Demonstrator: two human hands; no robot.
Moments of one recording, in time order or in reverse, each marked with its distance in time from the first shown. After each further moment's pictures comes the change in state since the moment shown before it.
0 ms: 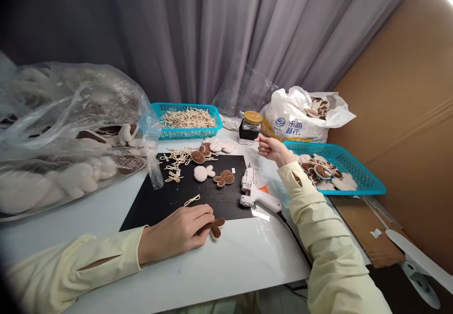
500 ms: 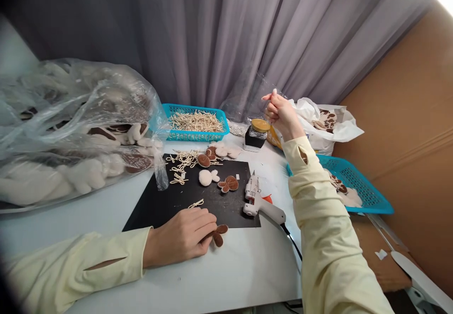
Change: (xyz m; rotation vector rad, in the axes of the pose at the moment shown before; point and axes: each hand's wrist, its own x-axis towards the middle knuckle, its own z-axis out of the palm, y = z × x) left_hand -0.003 -0.004 0.009 0.278 0.262 0.198; right_hand 0.001 -0.112 0.019 0.167 -0.120 -0.512
